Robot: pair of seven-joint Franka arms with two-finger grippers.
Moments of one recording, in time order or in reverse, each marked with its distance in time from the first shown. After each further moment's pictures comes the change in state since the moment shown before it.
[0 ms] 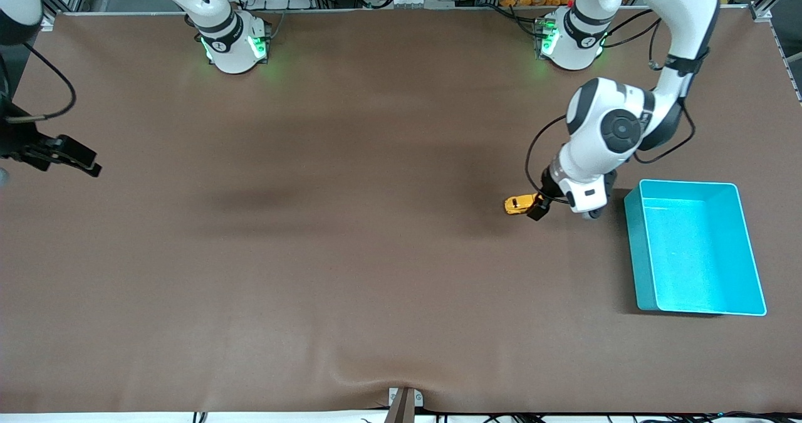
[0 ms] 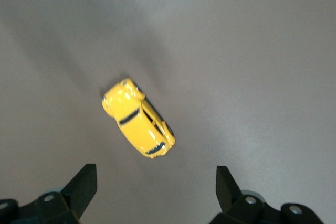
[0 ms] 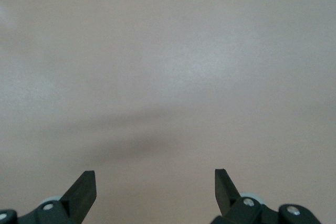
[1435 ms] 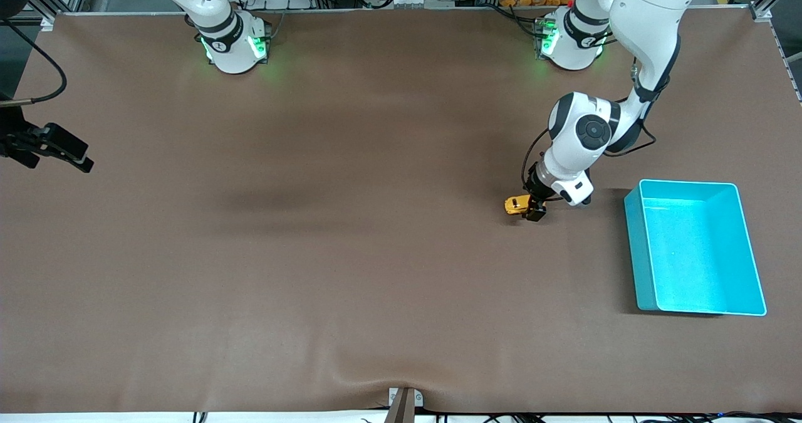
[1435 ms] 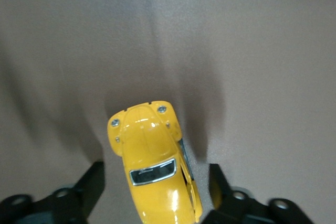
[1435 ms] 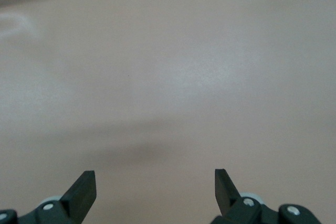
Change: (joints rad) left arm -0.019 0.147 0.038 -0.172 0.007 0.409 -0.278; right arm 0.031 0.001 0.010 0.059 0.008 -0.021 0.000
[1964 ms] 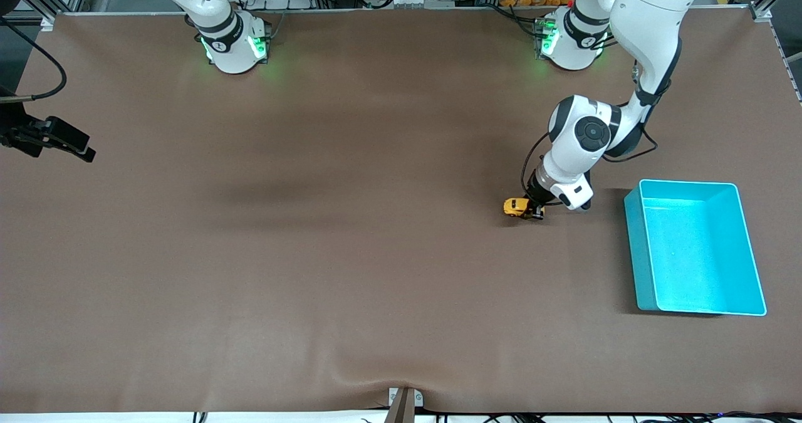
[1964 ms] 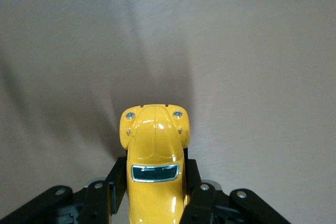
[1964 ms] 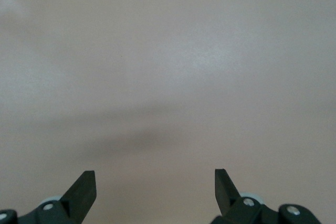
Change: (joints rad) left arm 0.007 -0.002 0.014 0.051 0.099 -0.003 0.005; right arm -0.005 0.000 -0.013 0.008 -0.001 -0.084 0.000
